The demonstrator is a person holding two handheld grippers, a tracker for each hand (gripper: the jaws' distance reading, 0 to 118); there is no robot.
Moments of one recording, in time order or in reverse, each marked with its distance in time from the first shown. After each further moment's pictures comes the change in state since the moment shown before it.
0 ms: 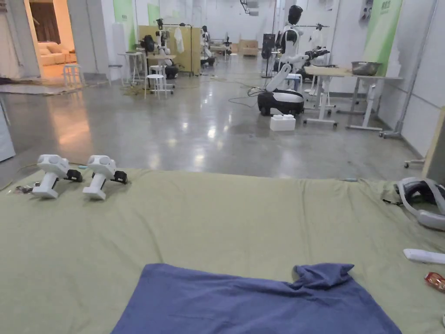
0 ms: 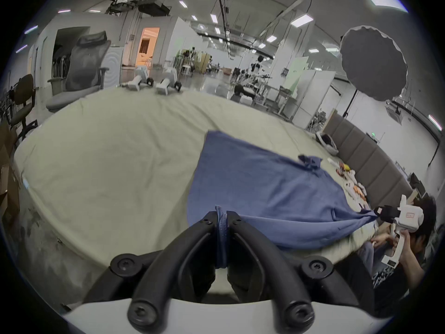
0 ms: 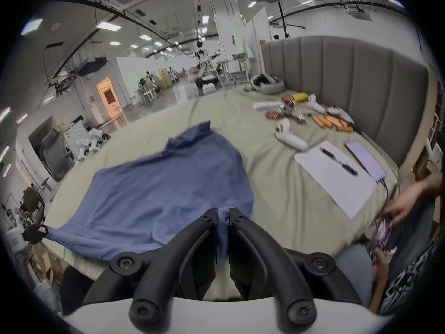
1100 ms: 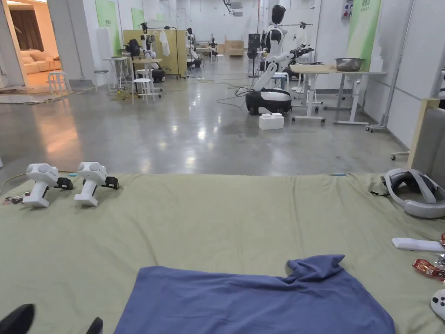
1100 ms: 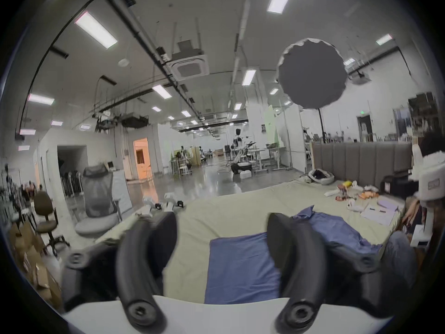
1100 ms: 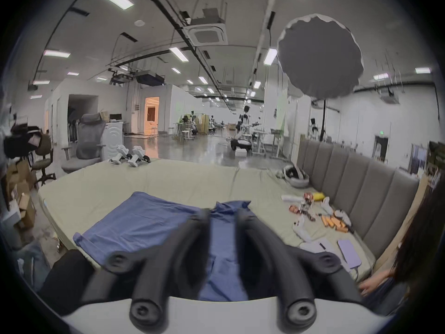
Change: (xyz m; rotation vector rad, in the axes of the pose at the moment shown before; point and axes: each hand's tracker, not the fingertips) left arm 0.170 0.042 0.172 0.603 0.134 -0.523; right arm -0.121 0.019 0.158 0.517 0.116 0.407
